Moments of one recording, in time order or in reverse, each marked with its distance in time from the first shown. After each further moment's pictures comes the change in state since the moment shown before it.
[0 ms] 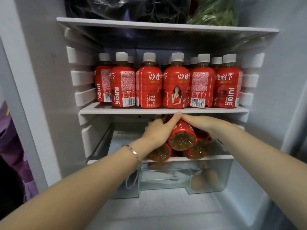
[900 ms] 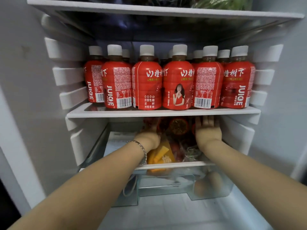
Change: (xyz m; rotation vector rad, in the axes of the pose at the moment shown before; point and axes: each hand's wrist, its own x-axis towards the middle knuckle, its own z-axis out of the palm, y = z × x) left_hand 0.082 -0.053 0.013 0.654 -0.178 -0.112; right_hand 0.085 0.052 0.016 -1.090 0.551 -0.089
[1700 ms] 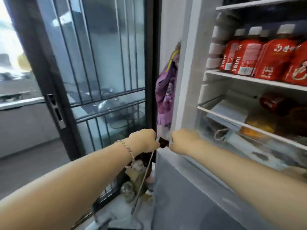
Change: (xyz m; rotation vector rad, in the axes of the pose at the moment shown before) left_hand -0.361 -0.096 0.026 0.047 0.125 -0.706; right_hand -0.259 -0.142 -0.069 0.201 -0.139 -1.211
